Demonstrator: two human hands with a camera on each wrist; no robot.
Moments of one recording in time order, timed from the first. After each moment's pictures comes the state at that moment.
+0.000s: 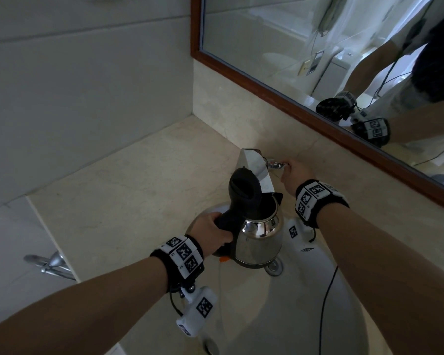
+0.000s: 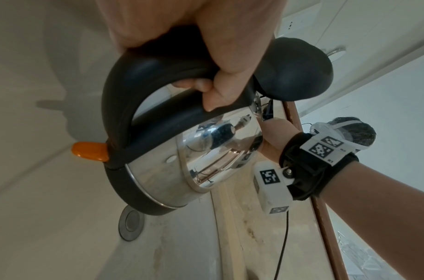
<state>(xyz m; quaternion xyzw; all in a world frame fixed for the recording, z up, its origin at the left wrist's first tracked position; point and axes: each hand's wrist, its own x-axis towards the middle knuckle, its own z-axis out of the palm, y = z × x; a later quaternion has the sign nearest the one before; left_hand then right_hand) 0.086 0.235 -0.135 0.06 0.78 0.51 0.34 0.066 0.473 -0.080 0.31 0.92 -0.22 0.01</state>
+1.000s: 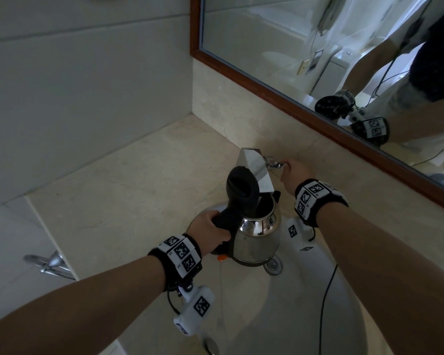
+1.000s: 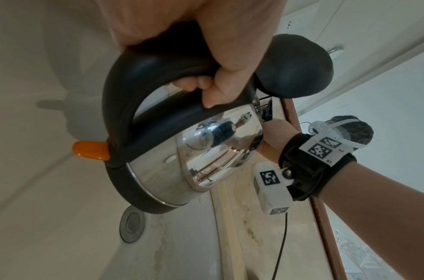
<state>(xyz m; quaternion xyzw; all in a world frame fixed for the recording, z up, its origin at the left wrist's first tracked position) 0.087 0.233 -0.129 0.06 0.79 0.51 0.33 0.067 0.474 -0.081 0.30 0.92 -0.23 0.00</state>
